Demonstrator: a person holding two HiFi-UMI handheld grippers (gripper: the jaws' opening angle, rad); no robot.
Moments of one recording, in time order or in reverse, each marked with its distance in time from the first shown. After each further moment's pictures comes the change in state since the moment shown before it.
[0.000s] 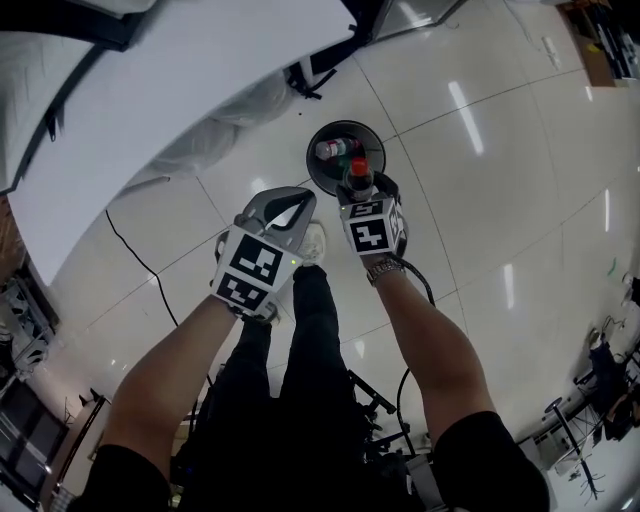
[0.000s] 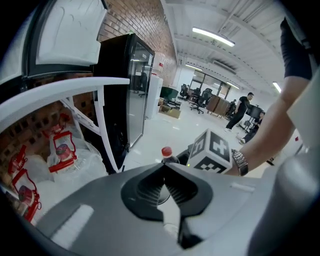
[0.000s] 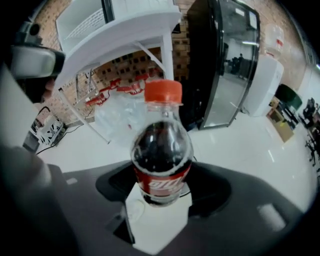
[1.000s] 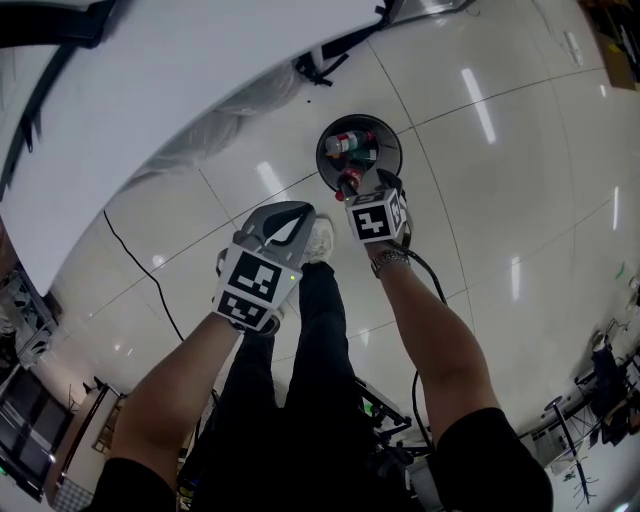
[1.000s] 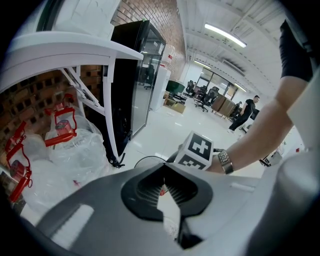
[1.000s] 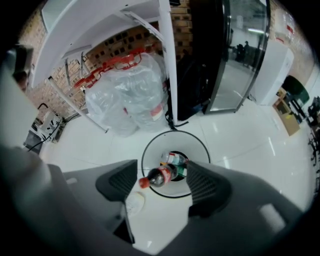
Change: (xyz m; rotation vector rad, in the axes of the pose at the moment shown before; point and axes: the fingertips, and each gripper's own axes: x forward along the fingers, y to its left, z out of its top) left arm 0.022 0.016 -0.055 -0.097 0.060 0.002; right arm 0.079 0.000 -0.041 0.006 0.142 0.033
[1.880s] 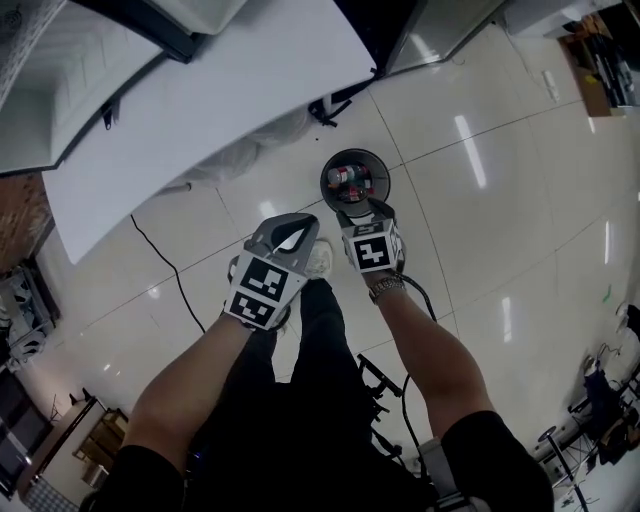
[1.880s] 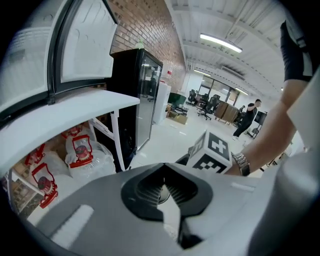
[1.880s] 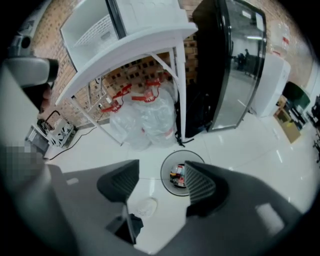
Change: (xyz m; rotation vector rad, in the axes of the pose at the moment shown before) left arm -0.091 -0.039 0.062 0.017 -0.114 0.079; right arm -0.138 0.045 0.047 -0.025 -0.144 0.054
